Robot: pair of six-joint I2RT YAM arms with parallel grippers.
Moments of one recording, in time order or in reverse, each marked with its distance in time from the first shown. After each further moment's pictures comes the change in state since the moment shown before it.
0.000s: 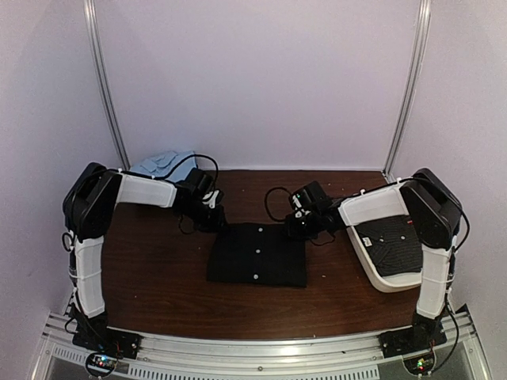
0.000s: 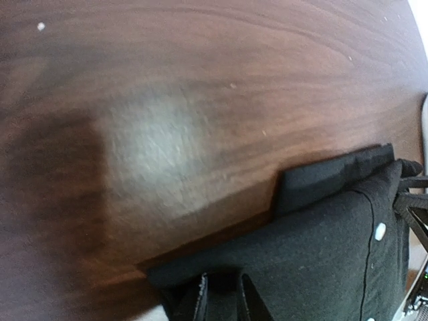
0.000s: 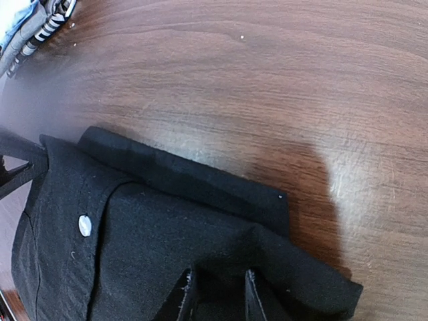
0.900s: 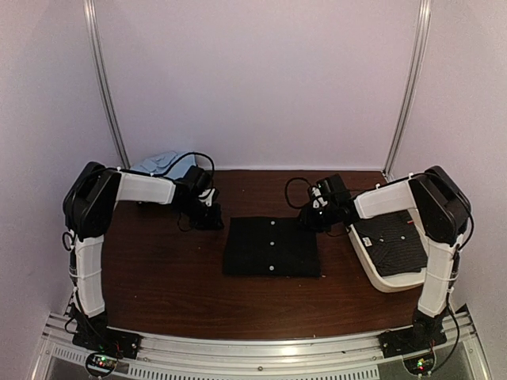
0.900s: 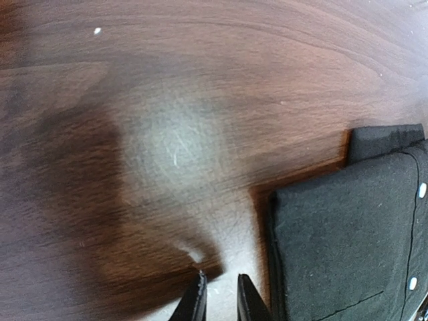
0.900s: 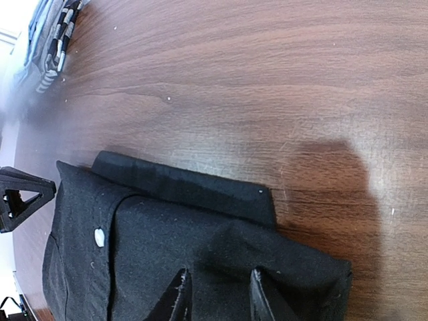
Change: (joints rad) left arm 0.019 0.012 0.039 -0.058 -0.079 0.018; right arm -0.159 -0.025 -0.053 0.083 -0.139 0.033
